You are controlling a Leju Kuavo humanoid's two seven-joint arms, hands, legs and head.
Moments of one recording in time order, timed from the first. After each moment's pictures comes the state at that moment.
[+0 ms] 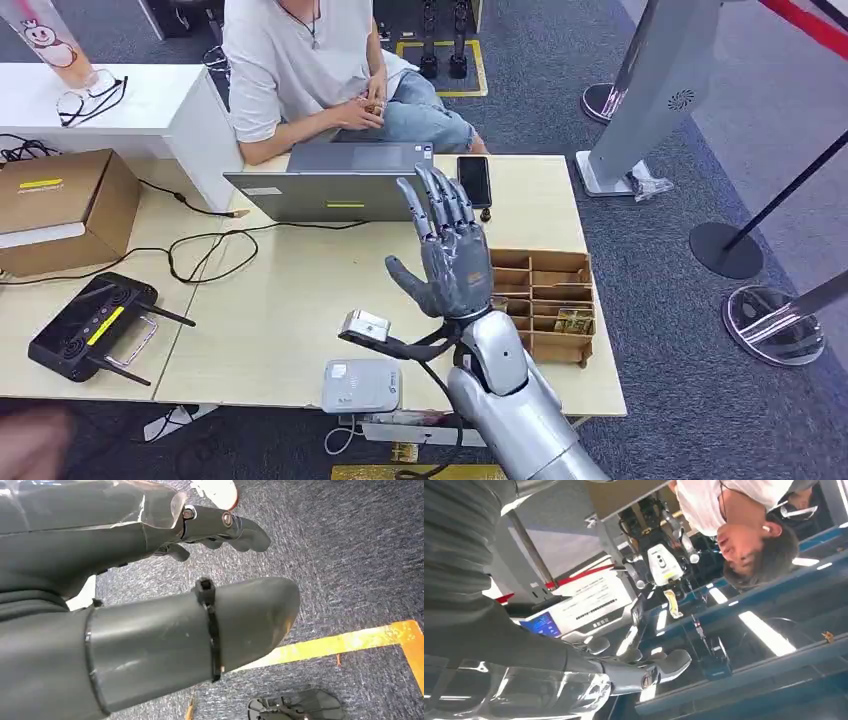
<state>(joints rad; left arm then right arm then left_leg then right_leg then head) -0.09 -0.16 0.35 -0.19 -0.82 0.43 -0.02 -0.38 0.19 0.49 -1.15 1.19 -0.66 -0.16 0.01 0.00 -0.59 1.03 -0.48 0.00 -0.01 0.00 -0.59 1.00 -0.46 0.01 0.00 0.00</state>
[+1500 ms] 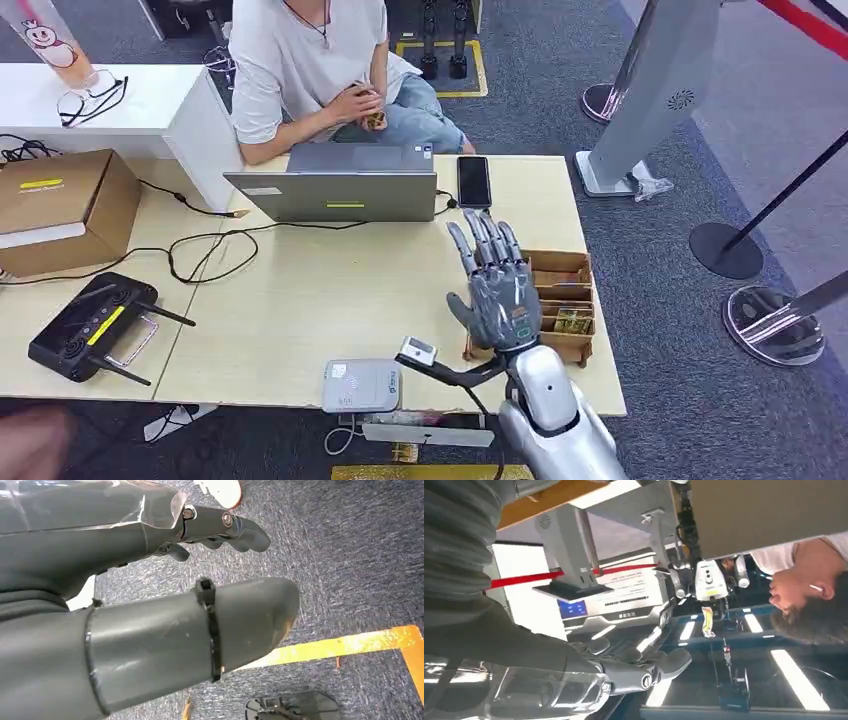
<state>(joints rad) -0.08 -0.16 0.38 -0.19 -0.81 0.45 -0.05 -0.20 0.06 0.39 -1.29 1.38 -0.52 -0.07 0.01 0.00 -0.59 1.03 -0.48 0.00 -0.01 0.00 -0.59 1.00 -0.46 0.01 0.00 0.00</state>
